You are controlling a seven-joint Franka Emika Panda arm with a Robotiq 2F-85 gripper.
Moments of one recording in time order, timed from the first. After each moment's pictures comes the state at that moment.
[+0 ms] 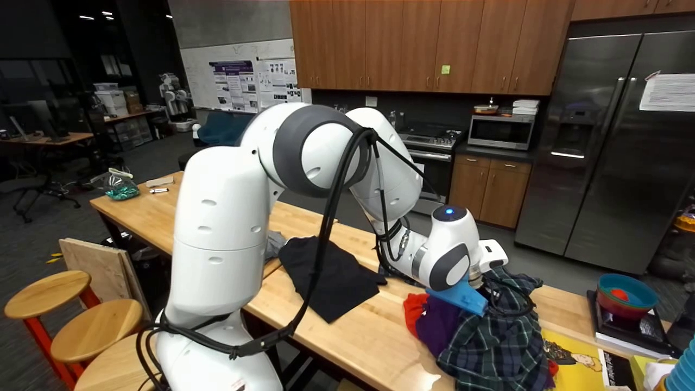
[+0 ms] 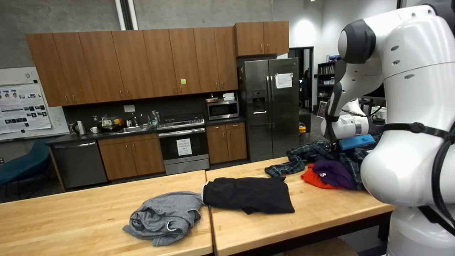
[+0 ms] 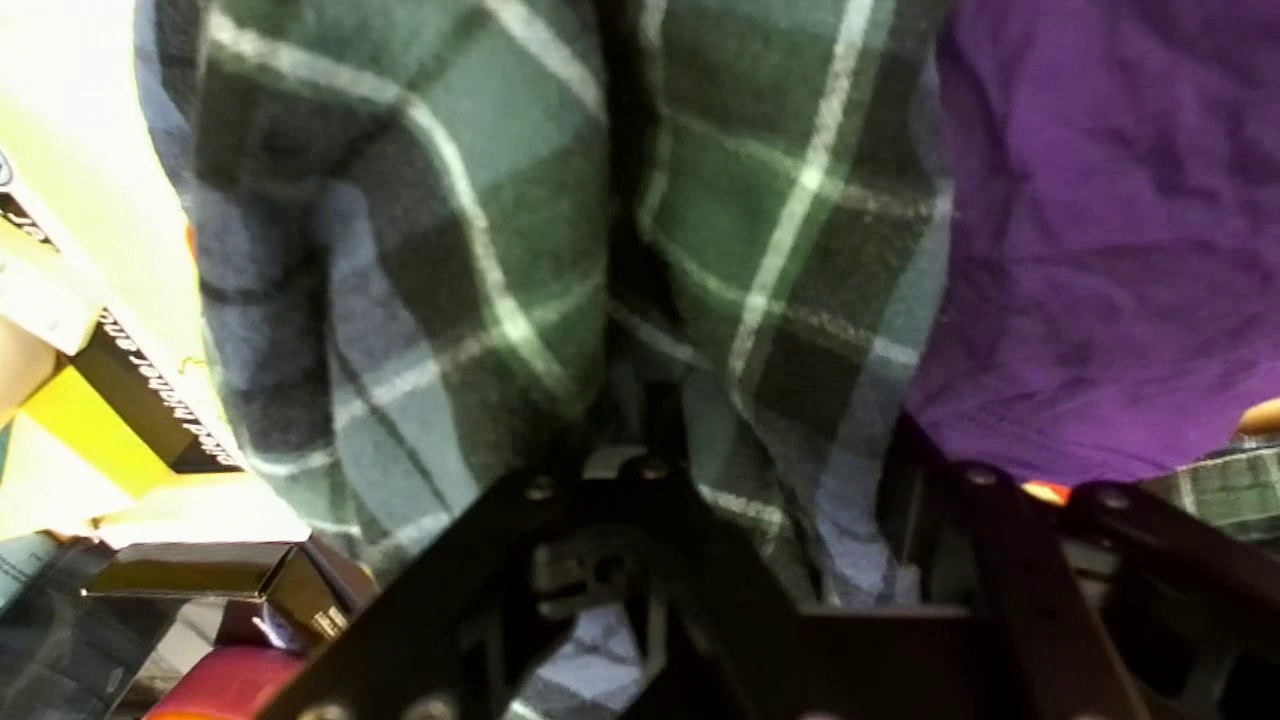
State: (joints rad) arm -0.25 0.30 -0.28 -2.32 -0.10 3.03 -0.13
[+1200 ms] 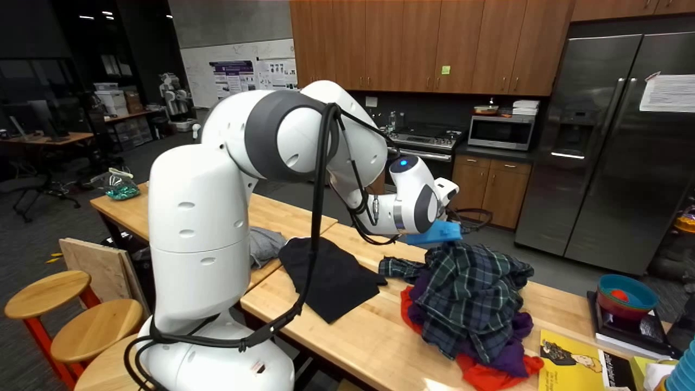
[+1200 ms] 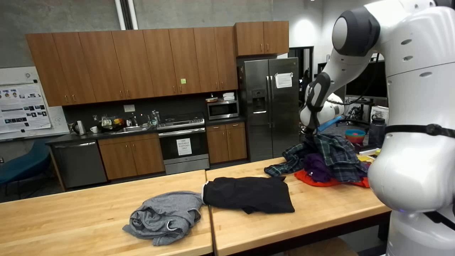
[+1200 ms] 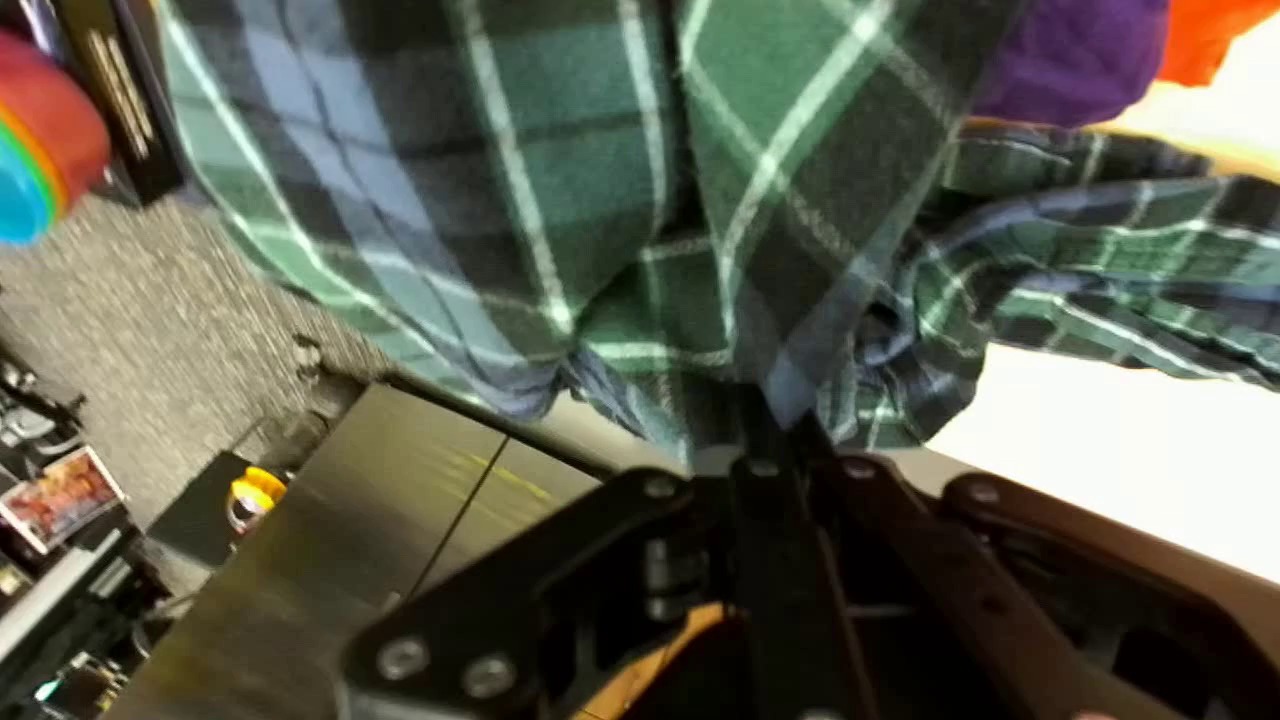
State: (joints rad) arm 0.02 0.19 -0.35 -2.23 -0.38 3.00 -0.12
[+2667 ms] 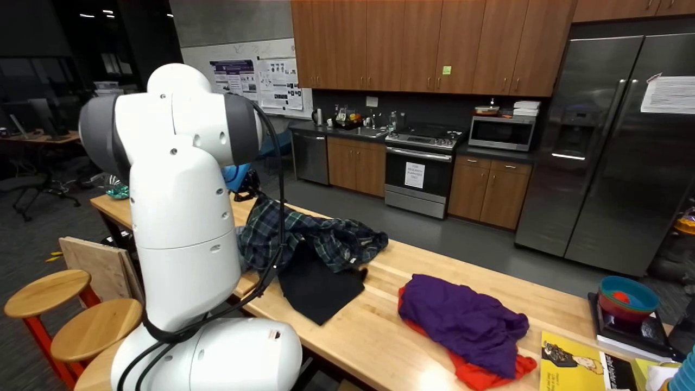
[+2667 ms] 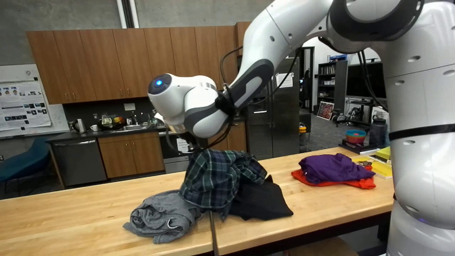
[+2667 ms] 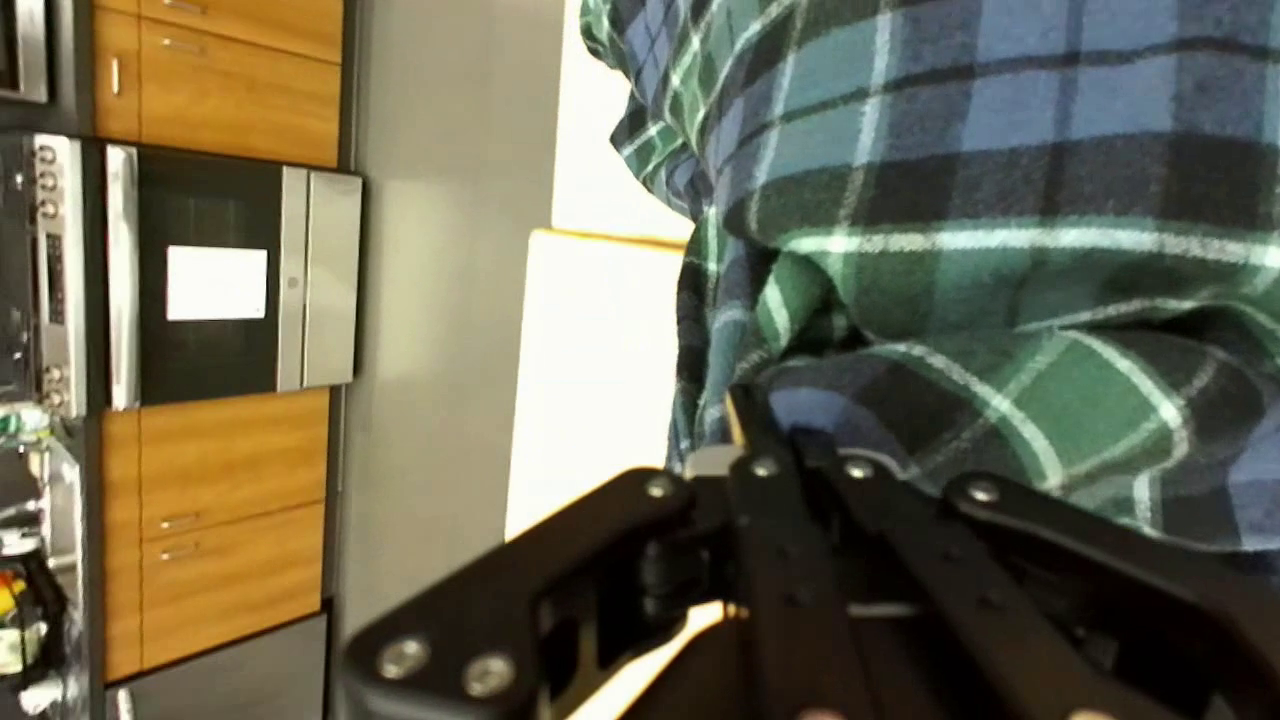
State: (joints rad) arm 0.51 0.20 0.40 -1.90 -0.99 2.15 -0.08
